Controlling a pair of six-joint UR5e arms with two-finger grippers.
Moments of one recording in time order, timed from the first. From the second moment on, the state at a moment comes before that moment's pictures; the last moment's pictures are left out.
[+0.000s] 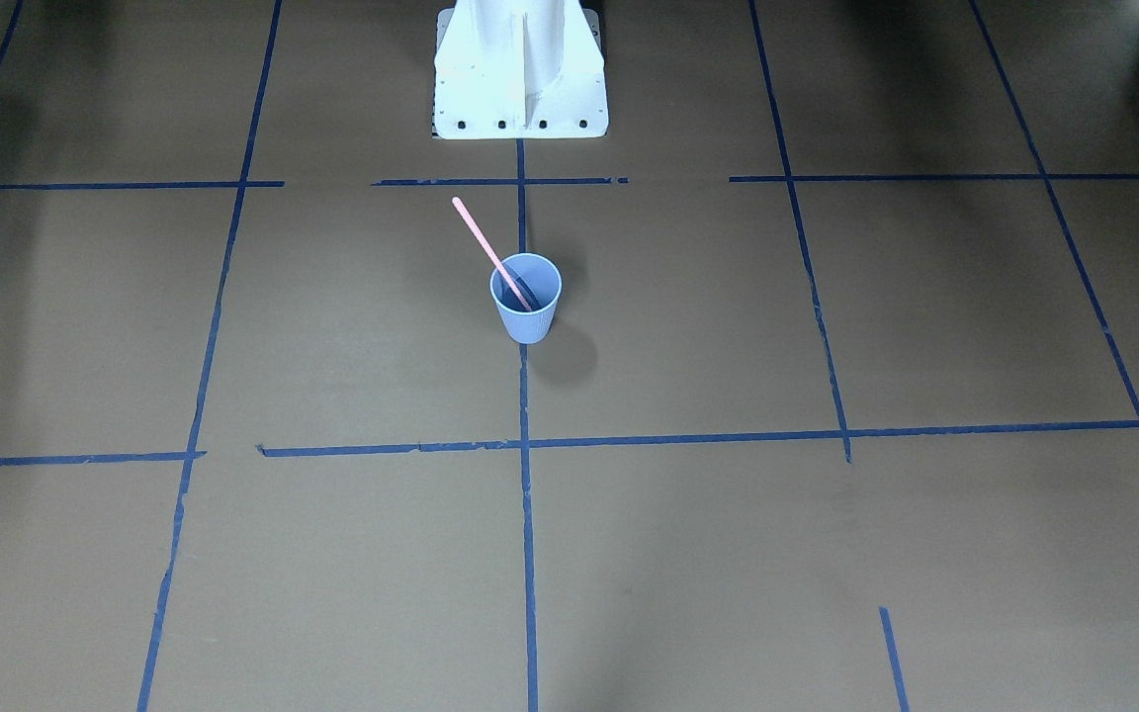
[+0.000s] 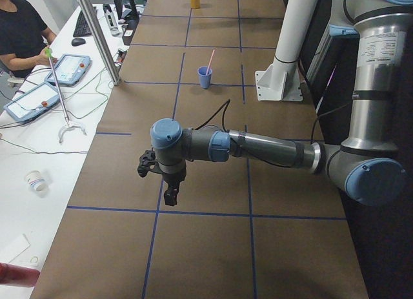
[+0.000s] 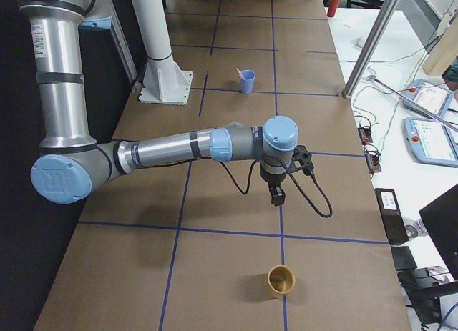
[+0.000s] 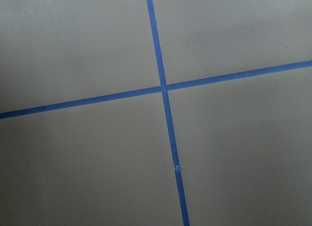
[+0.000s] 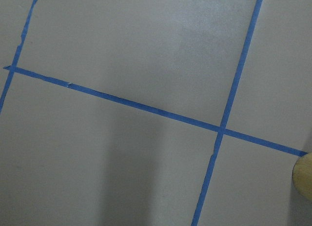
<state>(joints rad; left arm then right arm) -1.55 -1.57 -1.73 -1.46 -2.30 0.11 1.56 -1.53 1.75 -1.69 2.41 -0.21</state>
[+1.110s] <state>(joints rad) -1.53 -1.56 -1.76 -1.46 -2.31 0.11 1.56 -1.54 1.78 -1.69 2.43 -0.21</state>
